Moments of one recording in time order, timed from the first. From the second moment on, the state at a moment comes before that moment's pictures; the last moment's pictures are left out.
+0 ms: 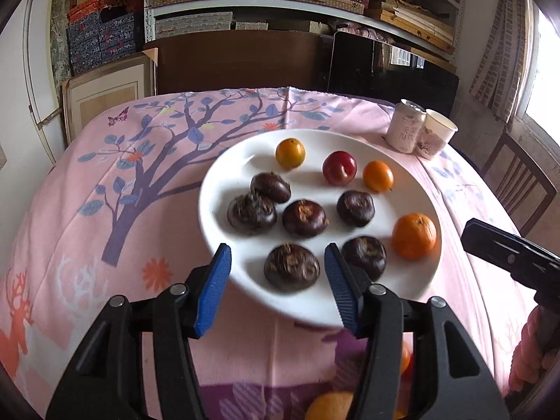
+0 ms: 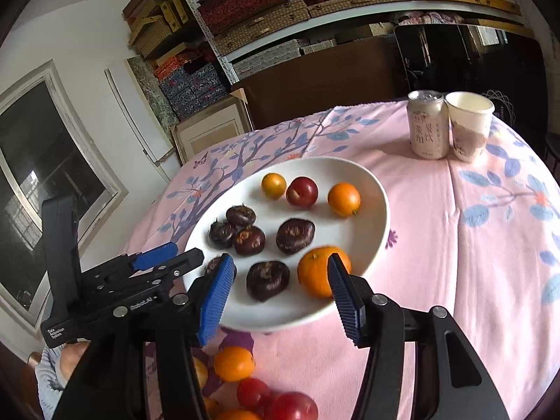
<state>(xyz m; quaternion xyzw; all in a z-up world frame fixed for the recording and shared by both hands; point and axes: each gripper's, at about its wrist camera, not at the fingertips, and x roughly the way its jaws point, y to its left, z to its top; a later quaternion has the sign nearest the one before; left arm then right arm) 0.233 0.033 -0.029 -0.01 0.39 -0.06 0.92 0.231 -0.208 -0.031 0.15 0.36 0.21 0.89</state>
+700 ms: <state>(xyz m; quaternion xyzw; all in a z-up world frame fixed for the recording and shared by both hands) 0.185 -0.030 -0.067 0.07 0.41 -0.13 0.90 0.201 -0.270 -0.049 0.27 0.37 0.19 0.87</state>
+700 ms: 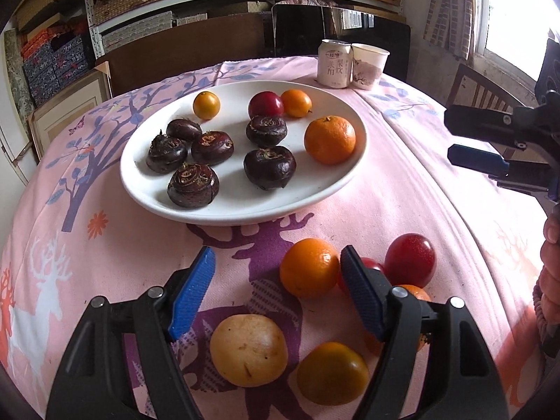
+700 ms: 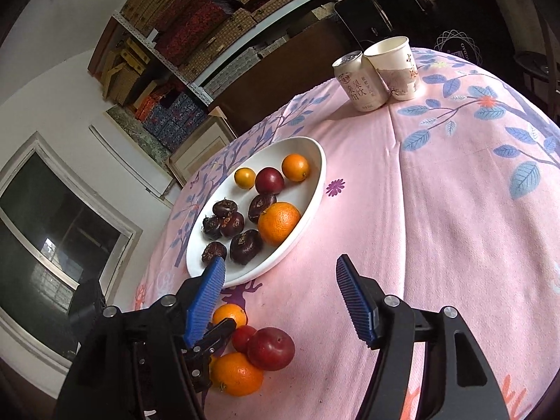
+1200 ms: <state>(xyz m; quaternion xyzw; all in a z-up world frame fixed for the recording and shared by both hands) 0.192 -0.021 -0.072 -0.01 0.44 -0.20 0.87 0.202 -0.257 -0.052 0.25 0.40 0.21 0.86</state>
